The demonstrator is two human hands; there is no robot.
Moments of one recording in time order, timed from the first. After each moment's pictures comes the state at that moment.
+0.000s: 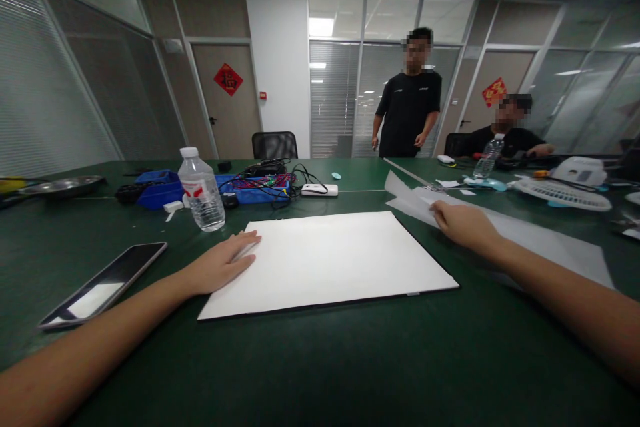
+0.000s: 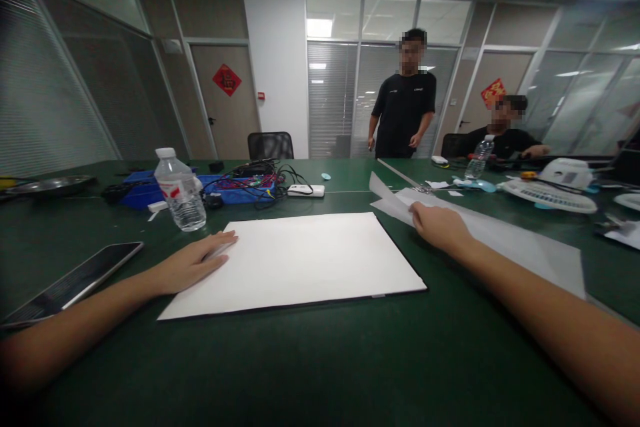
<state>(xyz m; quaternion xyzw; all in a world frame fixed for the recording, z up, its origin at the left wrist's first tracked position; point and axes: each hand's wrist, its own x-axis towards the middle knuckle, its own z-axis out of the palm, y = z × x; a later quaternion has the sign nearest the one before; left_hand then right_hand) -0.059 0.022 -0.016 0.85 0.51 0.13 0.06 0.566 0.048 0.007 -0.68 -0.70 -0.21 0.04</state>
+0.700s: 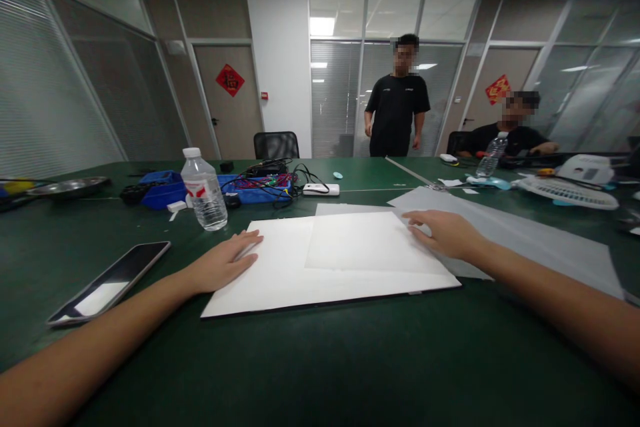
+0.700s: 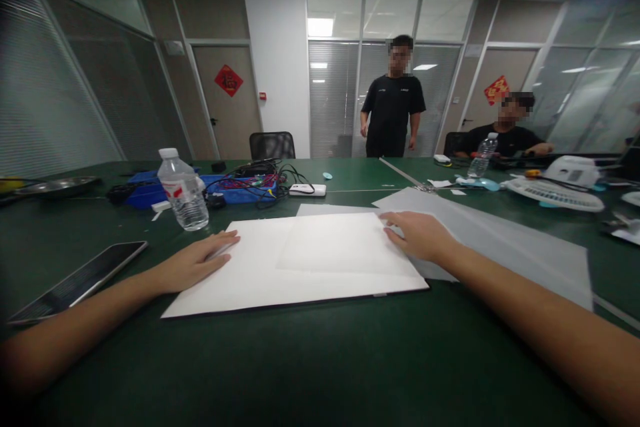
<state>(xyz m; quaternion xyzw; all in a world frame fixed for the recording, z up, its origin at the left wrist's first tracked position) -0.055 0.018 -0.012 0.85 0.51 0.12 0.06 0.503 0.013 0.015 -0.53 -0.83 -0.13 0.14</state>
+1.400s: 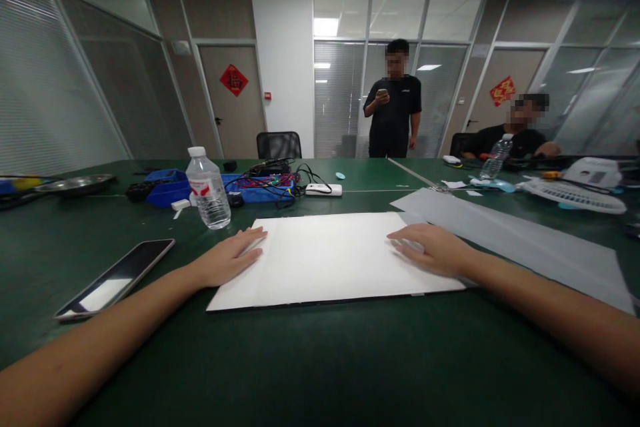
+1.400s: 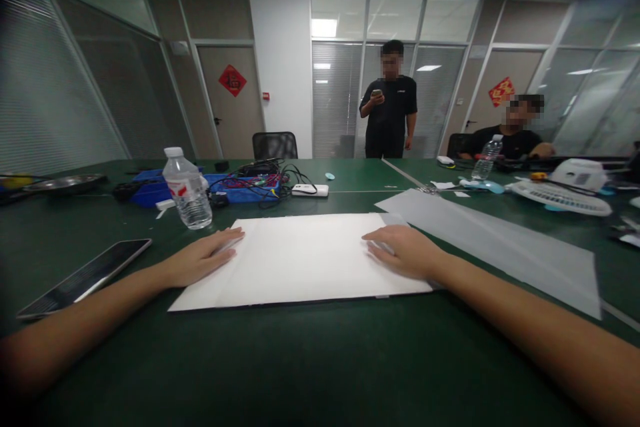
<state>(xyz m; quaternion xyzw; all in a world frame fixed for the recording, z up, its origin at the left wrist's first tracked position) -0.057 0.022 -0.011 0.85 0.50 0.13 0.06 0.471 0.000 0.005 -0.43 -0.89 -0.03 0.13</state>
